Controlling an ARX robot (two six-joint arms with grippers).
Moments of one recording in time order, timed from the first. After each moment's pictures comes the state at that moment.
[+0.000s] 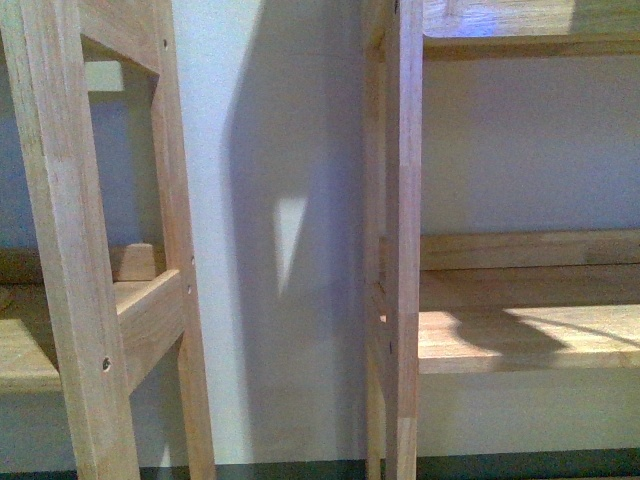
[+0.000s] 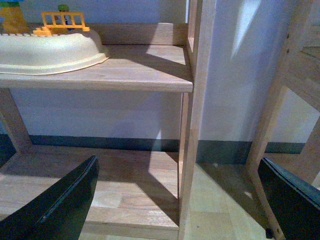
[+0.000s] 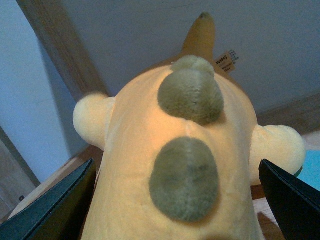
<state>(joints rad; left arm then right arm) 0.00 0.00 0.01 -0.01 0.00 0.00 0.00 1.73 1.96 0.08 -0.09 0.44</state>
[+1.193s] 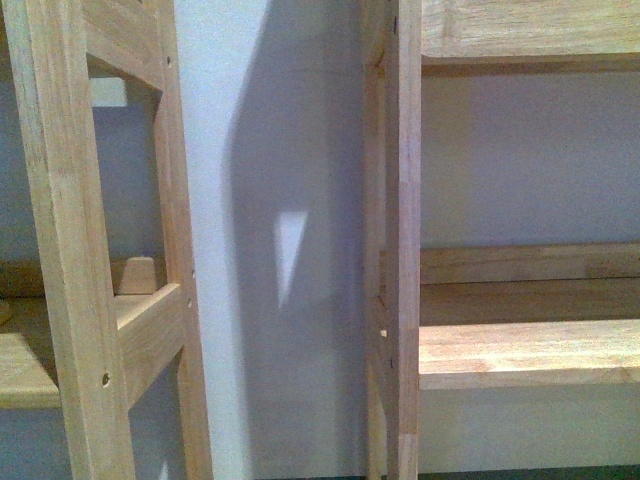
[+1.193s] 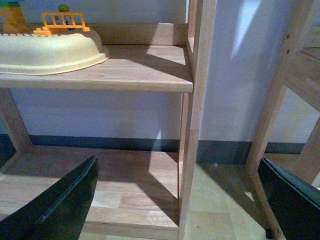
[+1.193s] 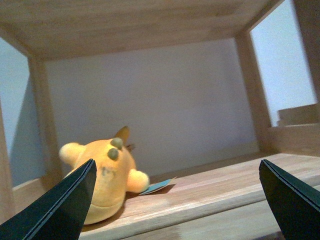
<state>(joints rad) 0.00 0.00 0.01 -0.01 0.00 0.00 -0.08 0.69 0.89 0.44 0.25 0.06</state>
